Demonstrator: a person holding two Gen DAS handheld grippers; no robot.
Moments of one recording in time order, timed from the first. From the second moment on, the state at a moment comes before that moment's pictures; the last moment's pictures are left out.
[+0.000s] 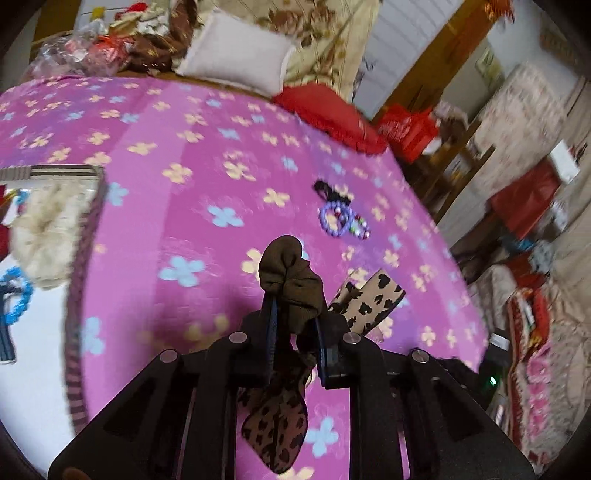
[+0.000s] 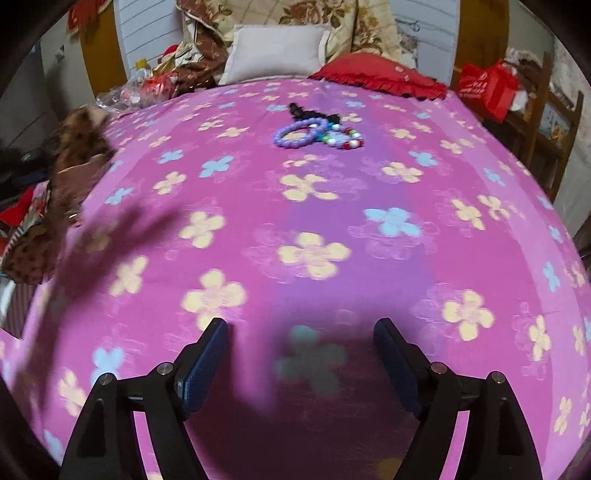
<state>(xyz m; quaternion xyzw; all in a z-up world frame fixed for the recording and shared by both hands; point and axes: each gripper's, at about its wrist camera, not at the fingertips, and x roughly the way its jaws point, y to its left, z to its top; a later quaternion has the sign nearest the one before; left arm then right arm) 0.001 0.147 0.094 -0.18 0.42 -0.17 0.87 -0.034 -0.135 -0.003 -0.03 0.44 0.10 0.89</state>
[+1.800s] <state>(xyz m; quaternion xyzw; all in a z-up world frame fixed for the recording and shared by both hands) -0.014 0.250 0.049 -0.25 0.43 -0.15 0.85 0.262 -0.087 0.023 -0.08 0.47 -0.02 0.88</state>
